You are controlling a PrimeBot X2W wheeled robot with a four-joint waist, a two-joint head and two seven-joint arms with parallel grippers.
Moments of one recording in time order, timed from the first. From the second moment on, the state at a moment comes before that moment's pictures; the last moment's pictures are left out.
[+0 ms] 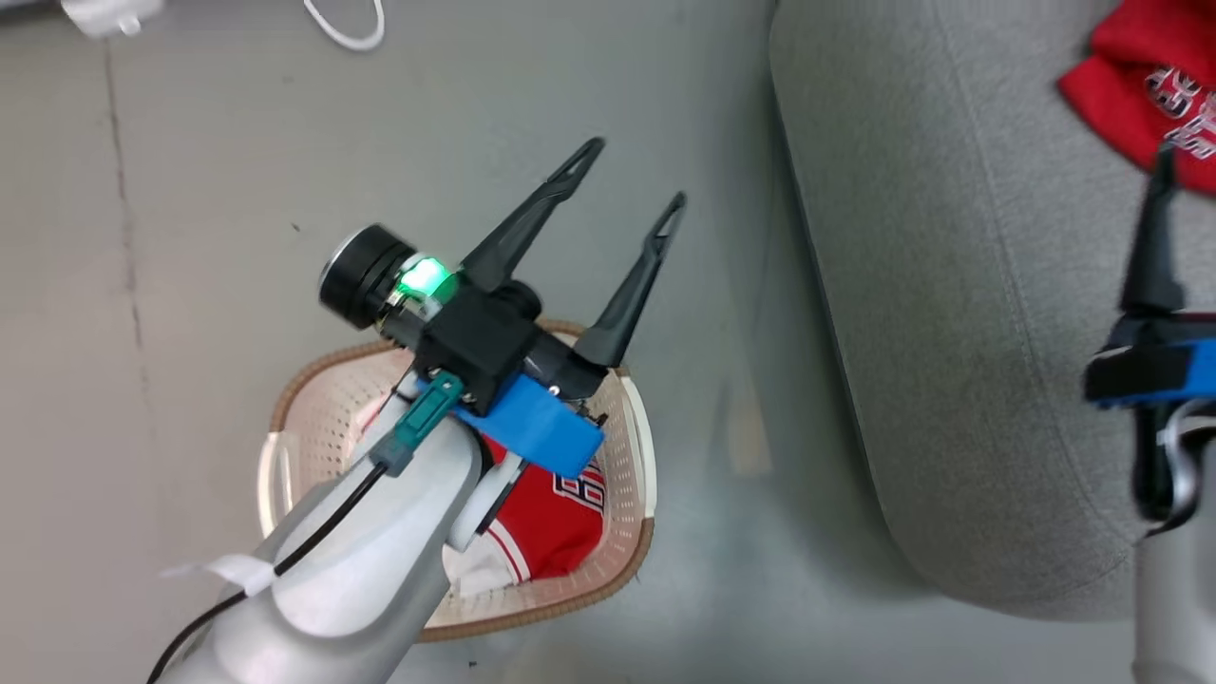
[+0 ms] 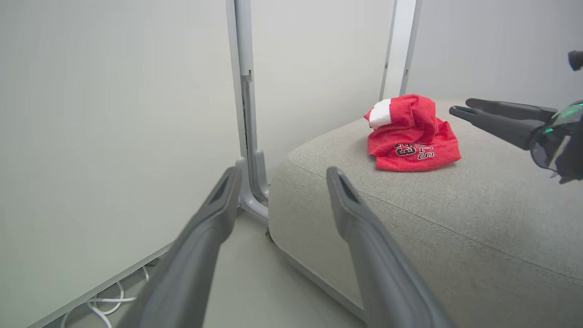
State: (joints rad) left arm -0.70 0.23 -0.75 0.24 -0.33 -0.01 -0.26; right arm -0.50 -0.13 -0.31 0.28 0.01 0.13 -0.26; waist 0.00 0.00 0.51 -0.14
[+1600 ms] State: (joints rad) left arm -0.08 0.06 -0.10 0.21 -0.15 -0.10 -0.26; right arm -0.04 -0.05 -0.10 0.14 0.06 0.13 -0.26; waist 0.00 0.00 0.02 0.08
